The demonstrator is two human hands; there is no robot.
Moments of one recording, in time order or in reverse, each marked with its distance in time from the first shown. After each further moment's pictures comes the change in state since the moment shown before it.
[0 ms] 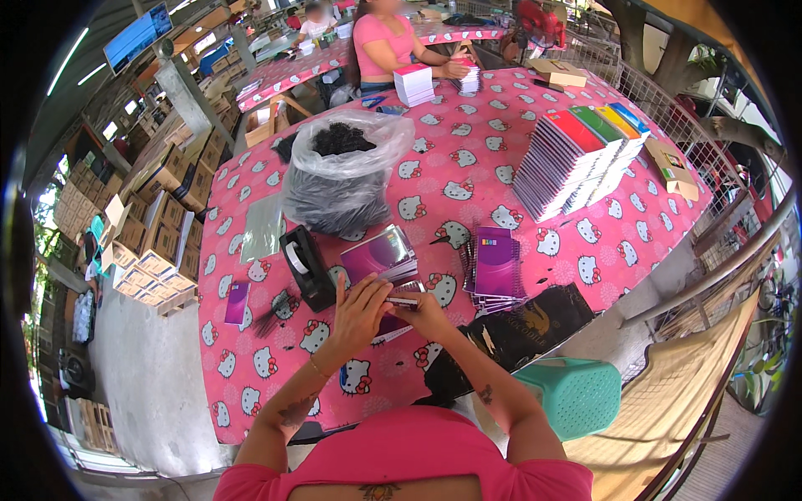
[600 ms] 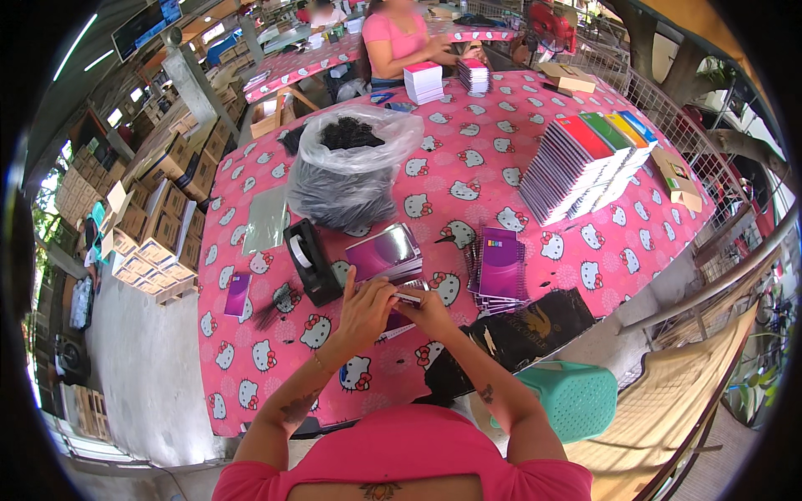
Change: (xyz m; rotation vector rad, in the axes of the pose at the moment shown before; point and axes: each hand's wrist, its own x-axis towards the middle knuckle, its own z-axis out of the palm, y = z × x) left_hand 0.000 0.000 0.009 -0.064 -0.002 -0.001; right_hand 0.004 0.015 0.000 -0.107 0.056 -0.088
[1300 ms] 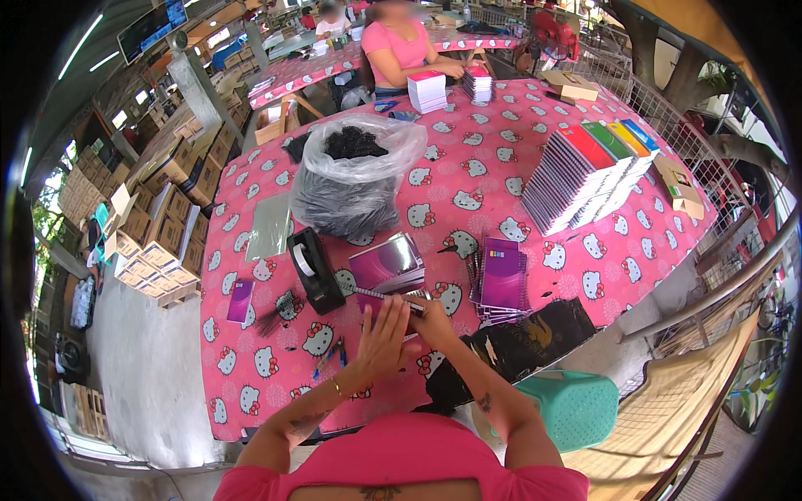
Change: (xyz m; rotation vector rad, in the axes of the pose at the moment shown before) left_hand -0.046 0.030 0.025 -0.013 -0.218 -0.093; right_hand 0.004 0.009 0.001 0.137 0.057 0.061
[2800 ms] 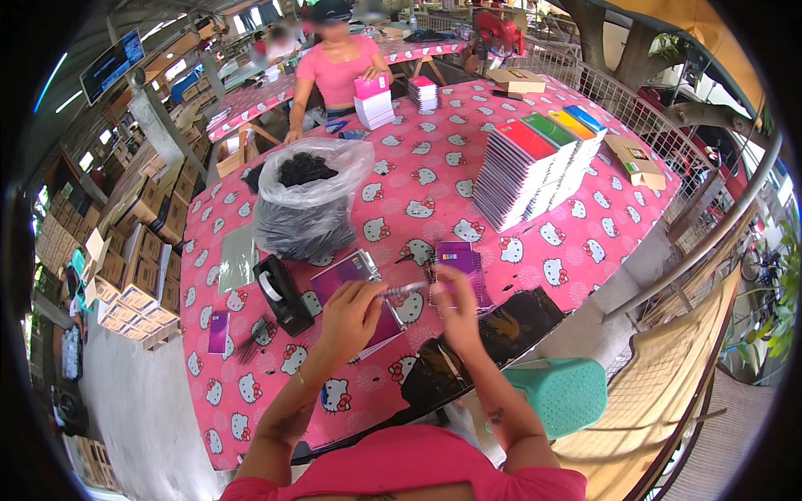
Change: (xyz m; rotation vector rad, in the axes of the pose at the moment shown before) left_hand 0.113 0.037 -0.092 -0.299 0.173 0.078; right_hand -0.049 -0.098 -0.081 0.032 0.516 -0.148
